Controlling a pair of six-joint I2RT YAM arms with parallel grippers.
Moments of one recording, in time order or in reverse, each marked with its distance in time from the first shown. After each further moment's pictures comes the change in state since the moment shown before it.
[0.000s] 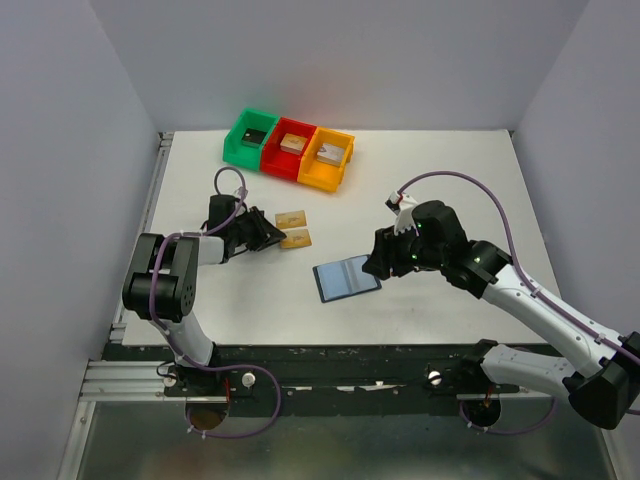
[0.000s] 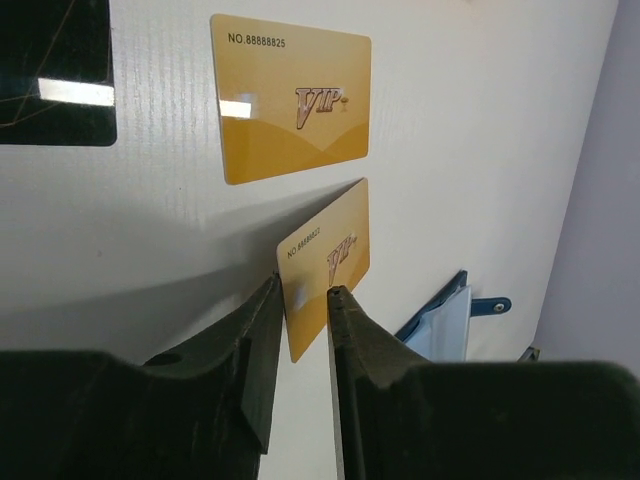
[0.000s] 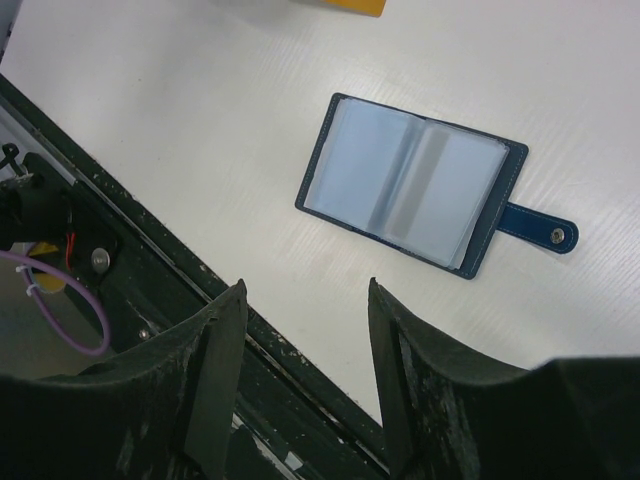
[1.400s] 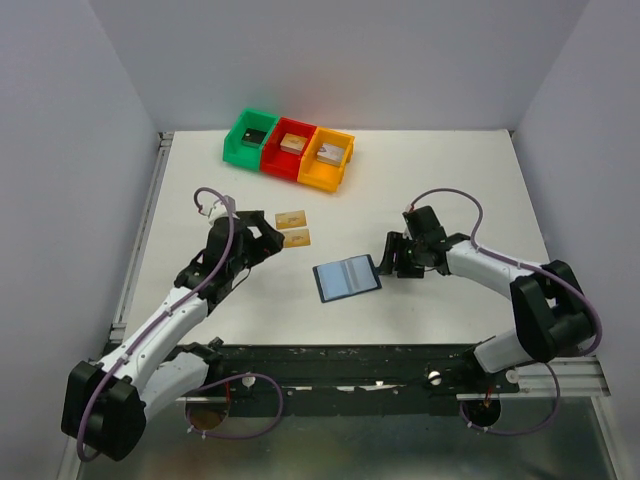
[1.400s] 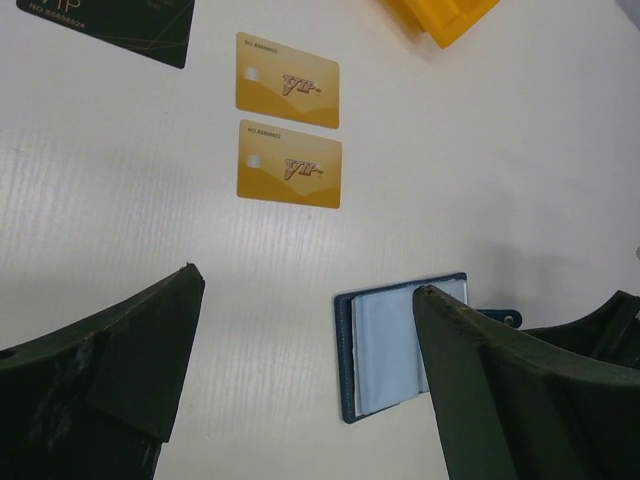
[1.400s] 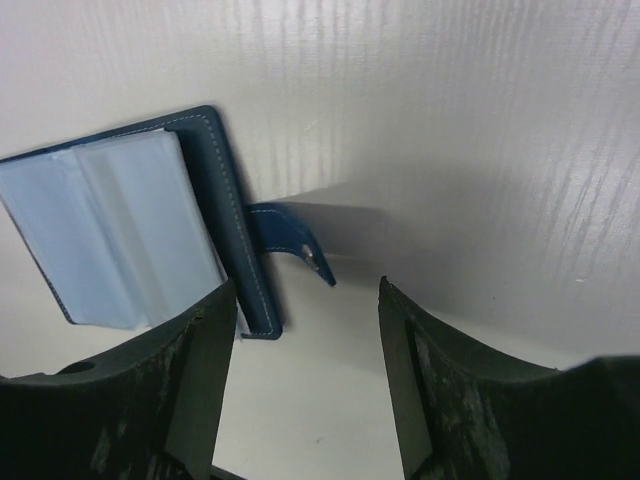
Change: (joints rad) left arm -0.317 -0.771 -0.129 -0.482 -0.689 -0.037; right arm -0.261 0.397 -0.185 0.215 0.061 0.188
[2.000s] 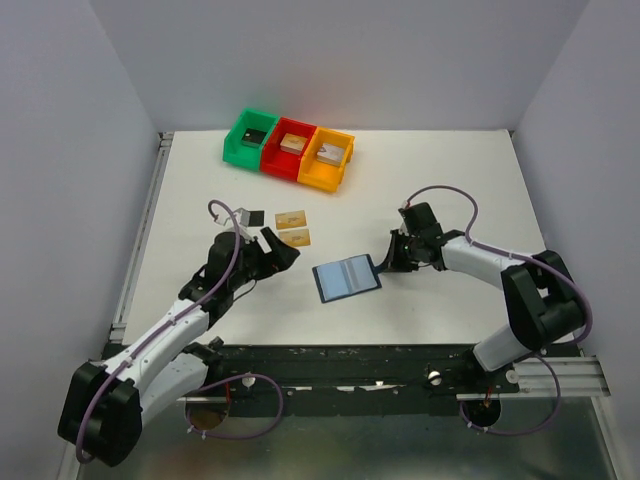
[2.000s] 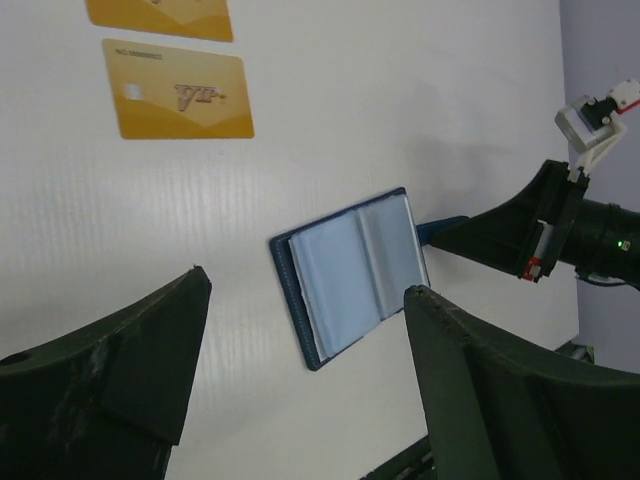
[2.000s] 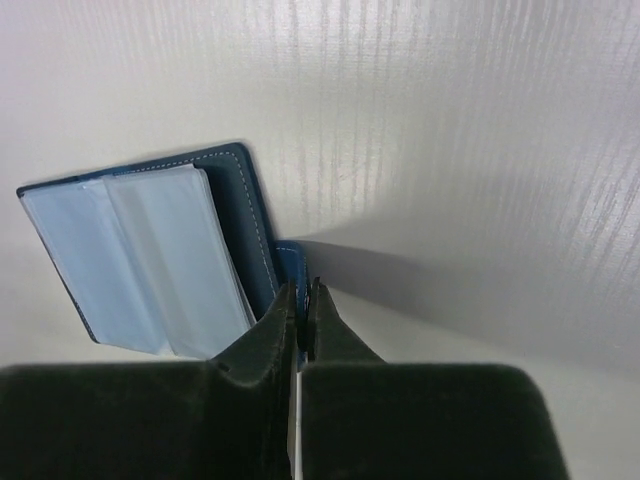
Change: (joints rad) left arm -0.011 -0.078 -0.171 0.174 0.215 -0.006; right arm -0.012 0.091 0.032 0.058 -0.036 -0.002
